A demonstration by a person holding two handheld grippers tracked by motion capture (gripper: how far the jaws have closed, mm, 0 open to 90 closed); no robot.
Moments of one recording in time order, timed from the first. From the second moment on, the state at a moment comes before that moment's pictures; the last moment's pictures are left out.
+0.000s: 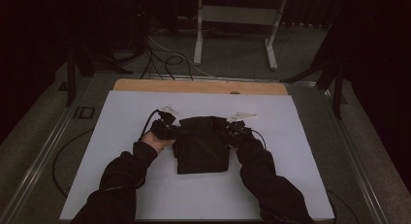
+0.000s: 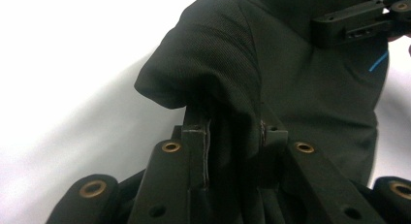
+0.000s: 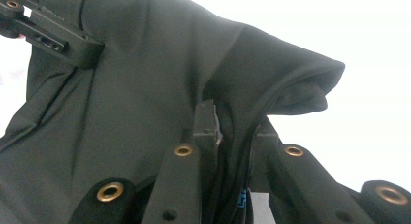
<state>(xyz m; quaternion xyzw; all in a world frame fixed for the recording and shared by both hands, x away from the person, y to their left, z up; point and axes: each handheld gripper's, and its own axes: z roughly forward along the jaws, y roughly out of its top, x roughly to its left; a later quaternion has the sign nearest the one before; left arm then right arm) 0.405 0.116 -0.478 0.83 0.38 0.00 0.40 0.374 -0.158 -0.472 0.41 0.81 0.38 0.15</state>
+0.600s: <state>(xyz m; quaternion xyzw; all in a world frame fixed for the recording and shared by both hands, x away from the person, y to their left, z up) 0.427 0.109 -0.499 0.83 0.41 0.00 0.38 0.400 -0.156 -0.494 0.43 0.82 0.36 0.14</state>
